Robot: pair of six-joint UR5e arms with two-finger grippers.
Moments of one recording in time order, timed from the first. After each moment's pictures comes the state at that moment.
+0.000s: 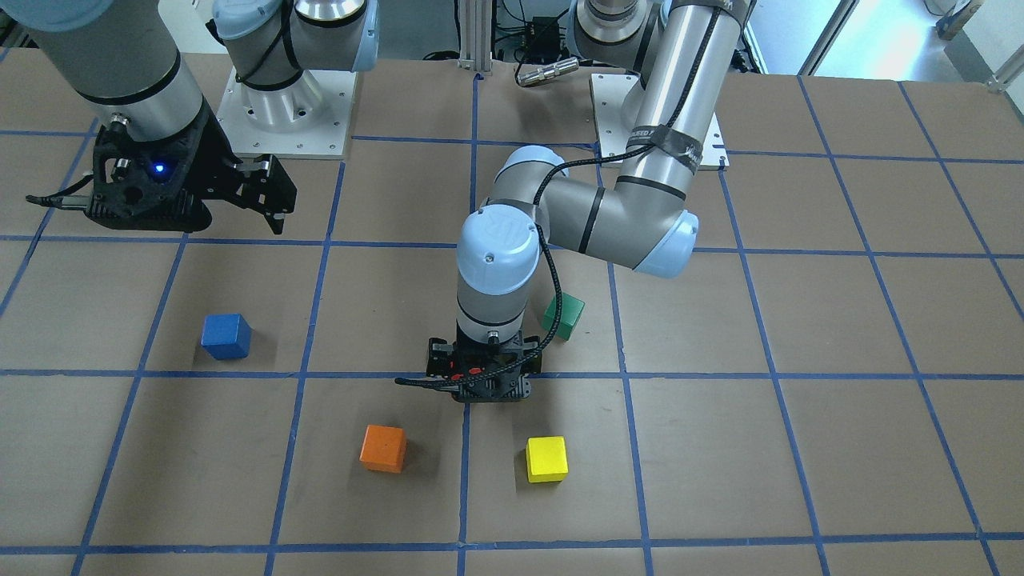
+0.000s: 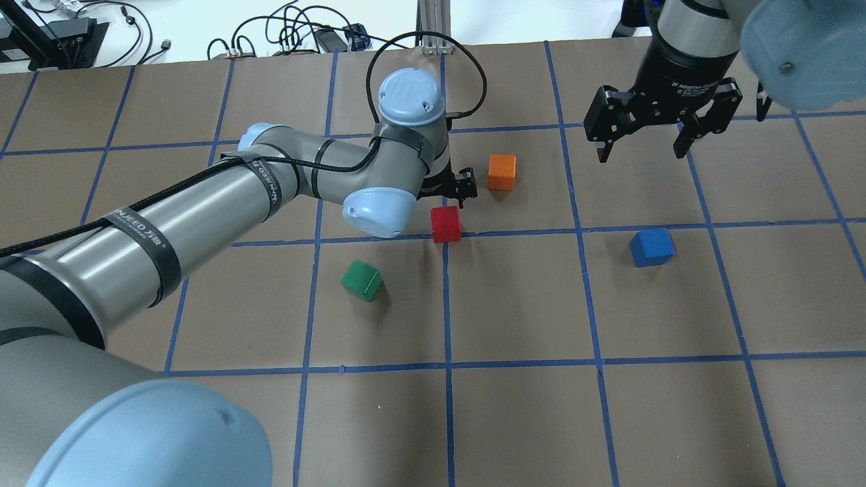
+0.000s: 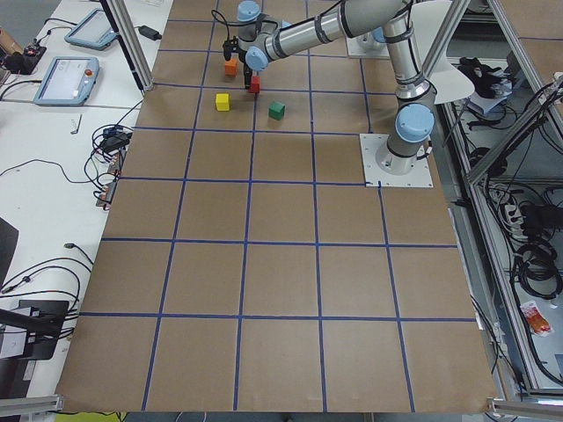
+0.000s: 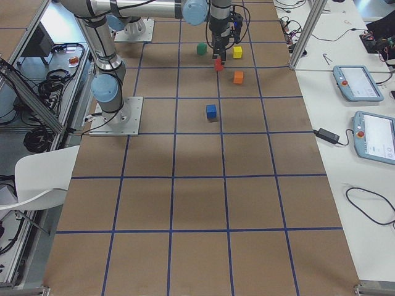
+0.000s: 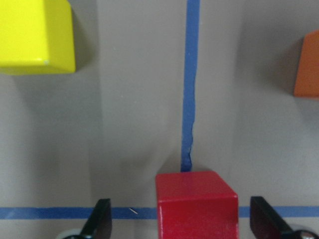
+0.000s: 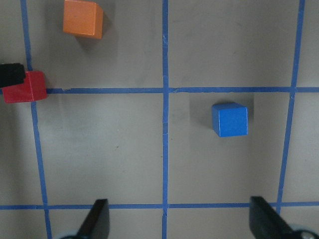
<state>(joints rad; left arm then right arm) -1.91 -2.10 -1.60 -0.91 1.56 -0.38 1.56 -1.51 1.55 -1.55 -1.58 -0.01</state>
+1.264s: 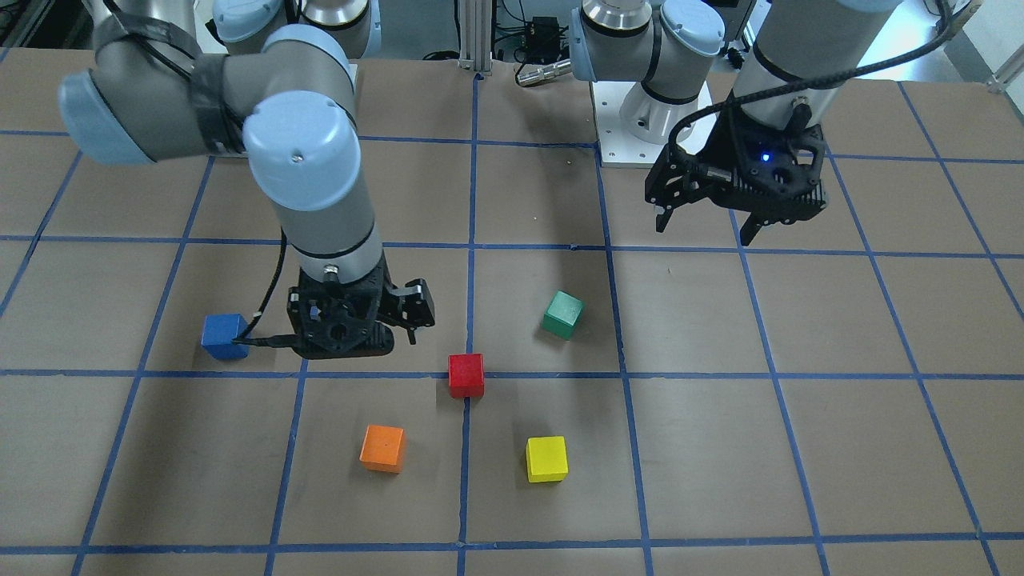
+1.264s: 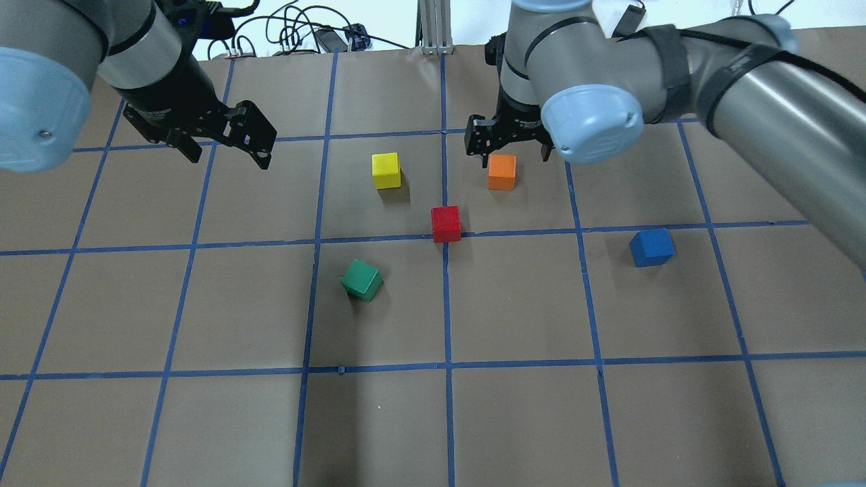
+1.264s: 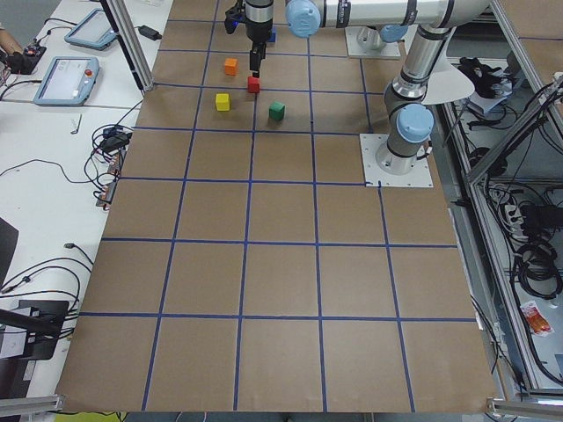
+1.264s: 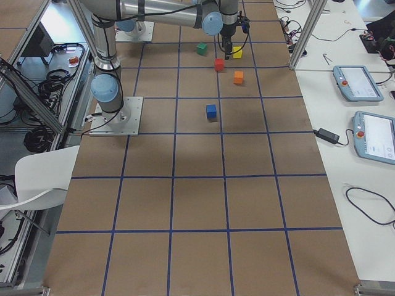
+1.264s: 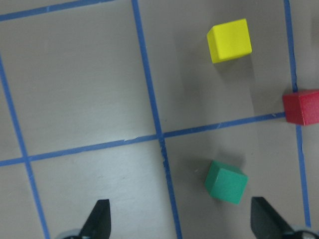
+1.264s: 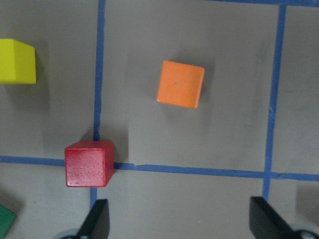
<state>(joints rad) -1.54 -1.57 -1.59 -1.48 1.54 0.20 1.80 -1.22 1.56 -1.98 -1.57 0.17</state>
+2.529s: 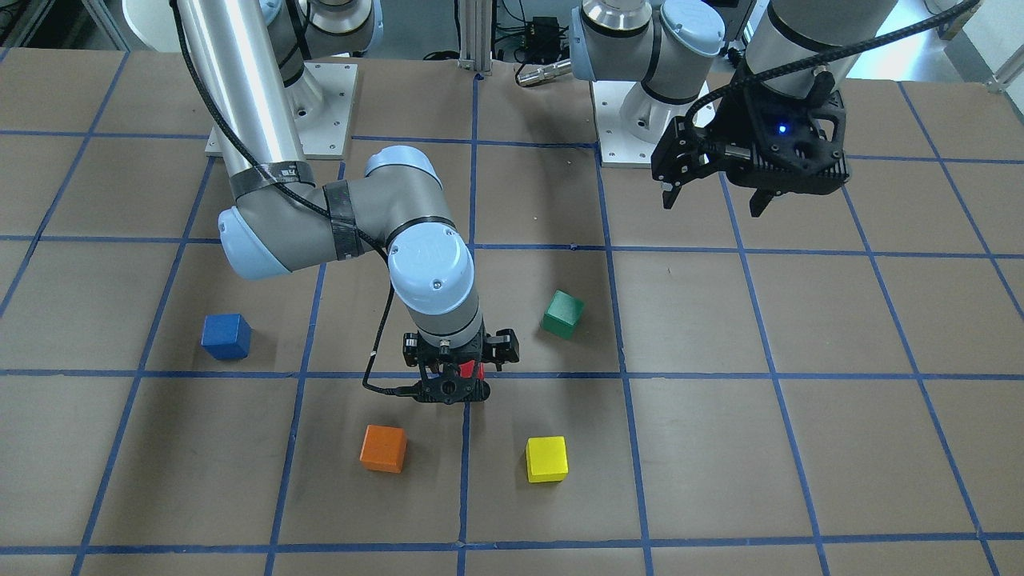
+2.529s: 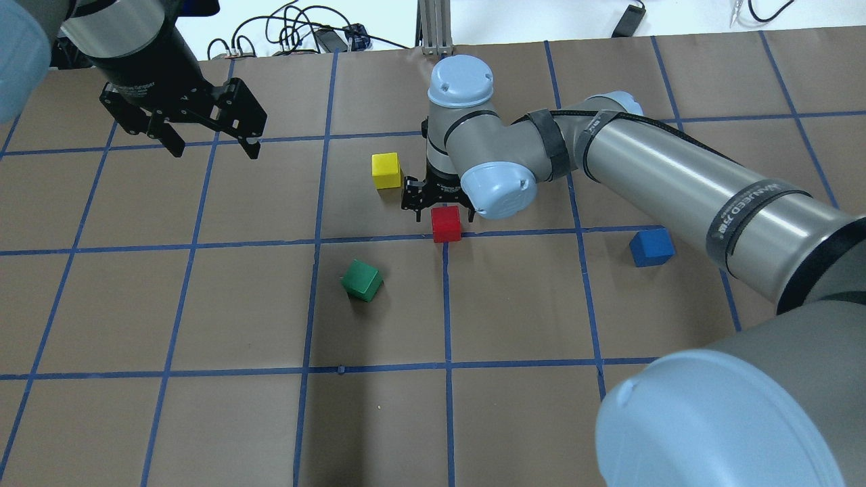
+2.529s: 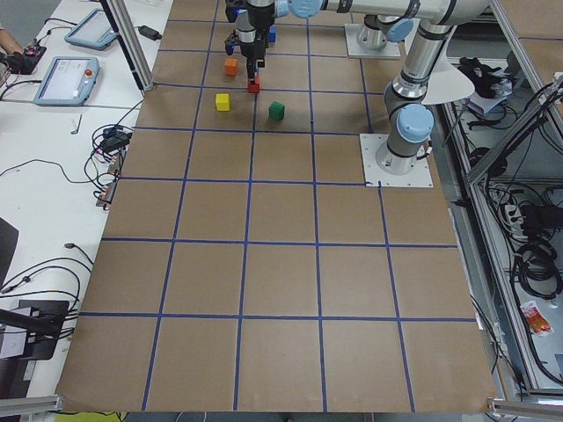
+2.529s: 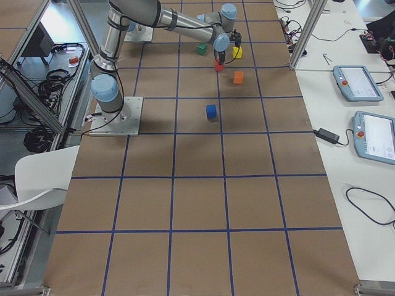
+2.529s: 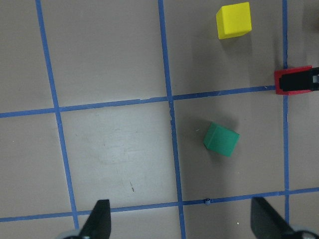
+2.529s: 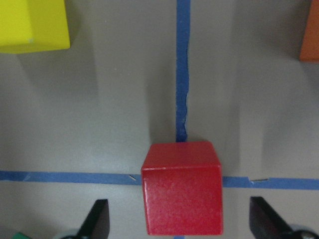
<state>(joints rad) -1.55 -1.59 -1.49 -1.64 1.57 0.11 1.91 -1.01 1.57 -2.10 -1.45 0.34</state>
